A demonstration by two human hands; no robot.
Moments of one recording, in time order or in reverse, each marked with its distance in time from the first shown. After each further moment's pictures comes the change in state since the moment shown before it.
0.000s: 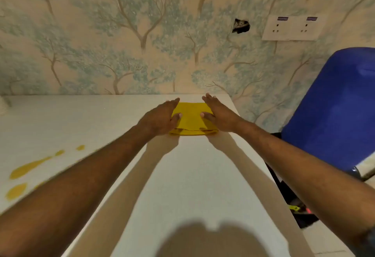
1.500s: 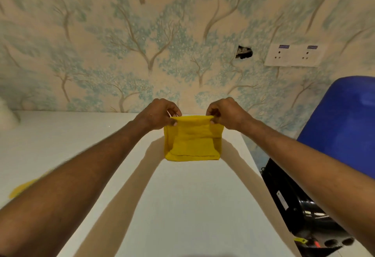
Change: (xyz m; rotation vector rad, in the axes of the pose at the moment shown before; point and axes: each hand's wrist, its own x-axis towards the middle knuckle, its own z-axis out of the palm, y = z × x) left_hand 0.043 -0.010 -0.062 -0.162 0.062 0.028; right_hand 0.033 -0.009 -0.072 -0.134 0.142 -0.140
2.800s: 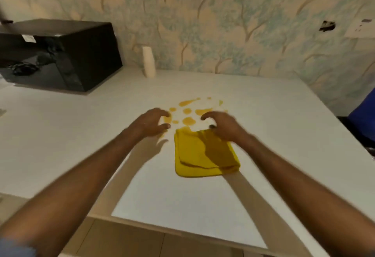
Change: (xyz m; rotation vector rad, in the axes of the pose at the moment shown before) left_hand -0.520 -0.181 -0.161 0.200 -0.090 -0.333; right_hand -0.213 -0.492 0.116 0.106 -0.257 -0.001
